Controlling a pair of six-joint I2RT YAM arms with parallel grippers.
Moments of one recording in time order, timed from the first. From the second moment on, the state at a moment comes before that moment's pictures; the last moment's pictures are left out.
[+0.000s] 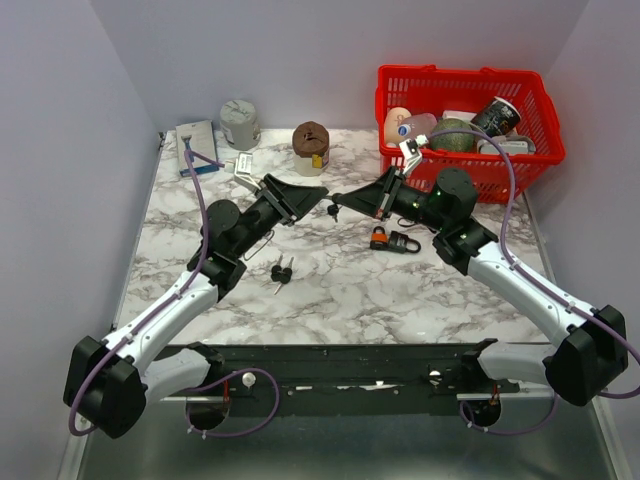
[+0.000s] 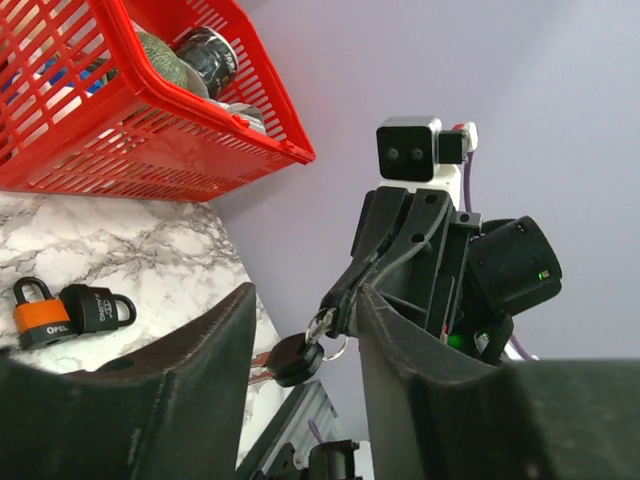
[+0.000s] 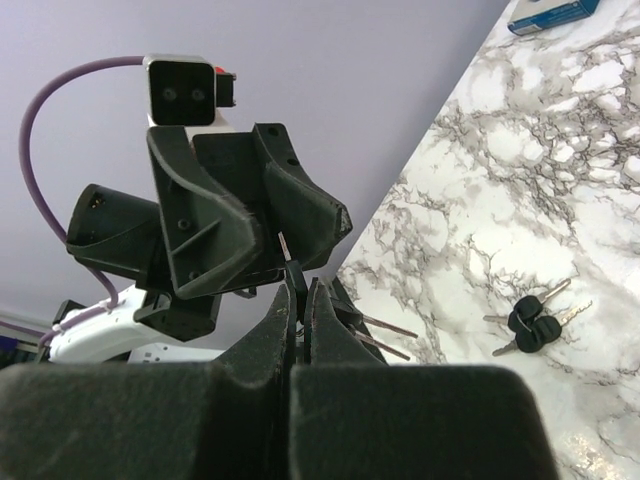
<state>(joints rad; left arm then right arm) -0.53 1.06 0.73 0.52 0.27 -1.11 0.56 1.23 0.97 0.30 -0.54 0.94</state>
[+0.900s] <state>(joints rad) -0.51 1.28 0.85 0.47 0.38 -1.11 0.49 1.22 0.97 0.17 -0.52 0.86</state>
